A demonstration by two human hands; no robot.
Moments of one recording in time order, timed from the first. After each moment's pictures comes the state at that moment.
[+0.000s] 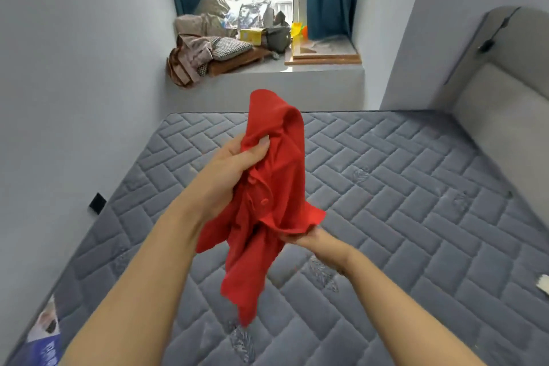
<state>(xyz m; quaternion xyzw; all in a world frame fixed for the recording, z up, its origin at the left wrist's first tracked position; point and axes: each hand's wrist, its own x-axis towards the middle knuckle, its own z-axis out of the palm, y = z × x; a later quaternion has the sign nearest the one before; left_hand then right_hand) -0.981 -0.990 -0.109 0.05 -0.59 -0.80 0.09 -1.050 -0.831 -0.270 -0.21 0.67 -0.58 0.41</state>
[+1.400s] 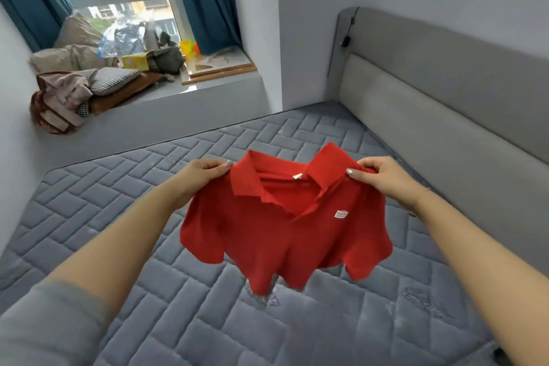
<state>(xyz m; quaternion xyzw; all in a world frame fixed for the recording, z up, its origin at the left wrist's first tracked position) -1.188 -0.937 -0.181 0.04 -0.81 -0.57 -0.12 -1.195 -0.547 -0.185 -0.05 0.85 -0.52 0.08</state>
